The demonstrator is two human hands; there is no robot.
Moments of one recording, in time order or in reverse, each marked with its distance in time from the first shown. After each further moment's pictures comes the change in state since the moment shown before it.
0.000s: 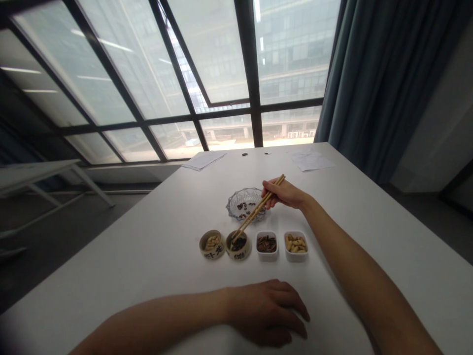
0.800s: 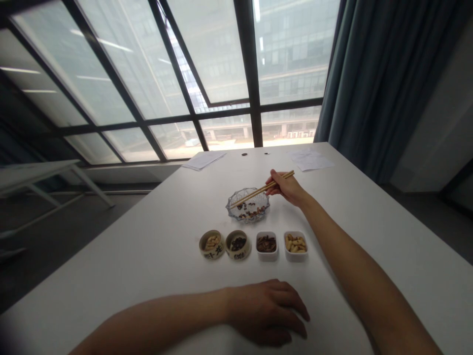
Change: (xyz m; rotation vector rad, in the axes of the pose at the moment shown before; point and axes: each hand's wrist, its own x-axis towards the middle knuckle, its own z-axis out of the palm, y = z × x) left_hand -0.001 -0.001 0.002 0.017 0.031 0.012; right_hand 0.013 0.010 -0.013 0.103 0.314 -0.137
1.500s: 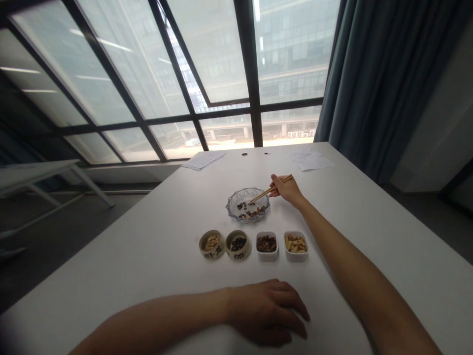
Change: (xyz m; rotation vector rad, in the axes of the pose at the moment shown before) left_hand 0.000 0.000 0.000 0.001 0.007 0.008; right_hand 0.011 0.025 -0.002 -0.183 0.281 0.010
